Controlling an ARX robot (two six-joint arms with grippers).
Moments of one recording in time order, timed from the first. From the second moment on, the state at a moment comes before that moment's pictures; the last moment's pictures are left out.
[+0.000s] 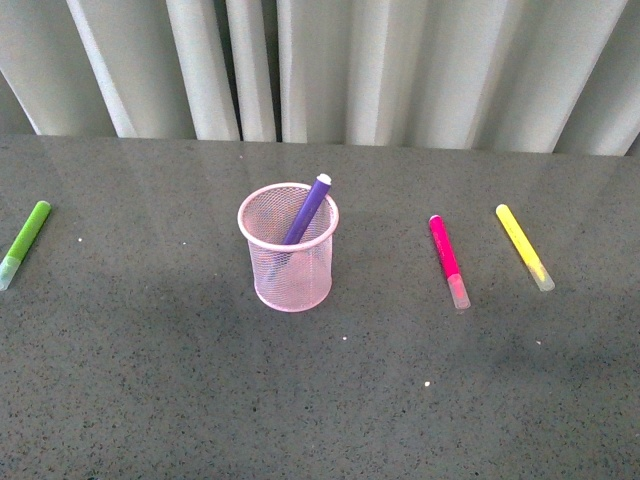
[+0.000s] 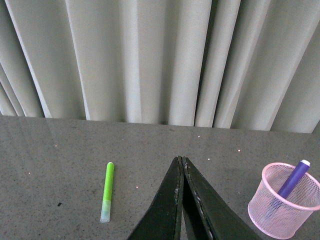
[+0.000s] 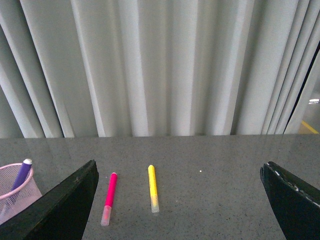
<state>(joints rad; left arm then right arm) -0.01 0.84 0.03 0.80 -0.01 -0.01 0.00 0.00 0.02 0.00 0.00 0.00</state>
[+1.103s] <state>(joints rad) 0.00 0.20 0.01 0.20 0.00 -0.01 0.00 0.00 0.02 0.00 0.00 0.00</state>
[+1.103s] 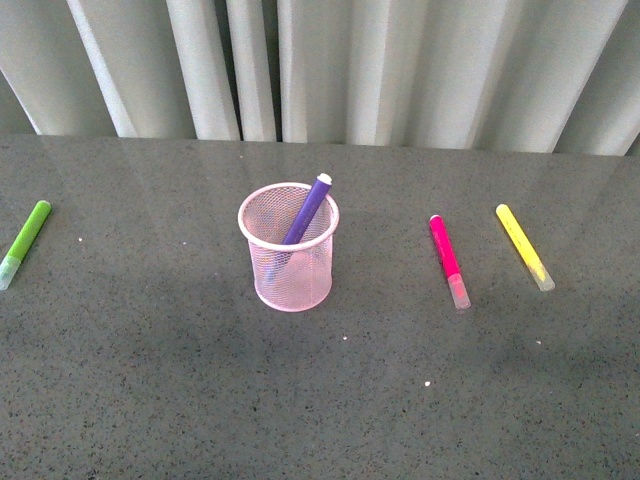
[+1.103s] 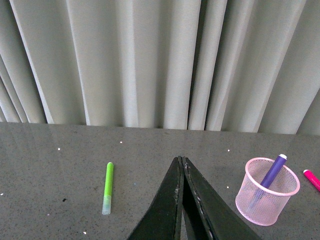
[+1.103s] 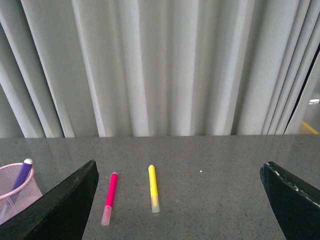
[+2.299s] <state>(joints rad) 0.00 0.00 0.01 0.00 0.00 -0.01 -0.06 1.38 0.59 0.22 -0.08 0.35</state>
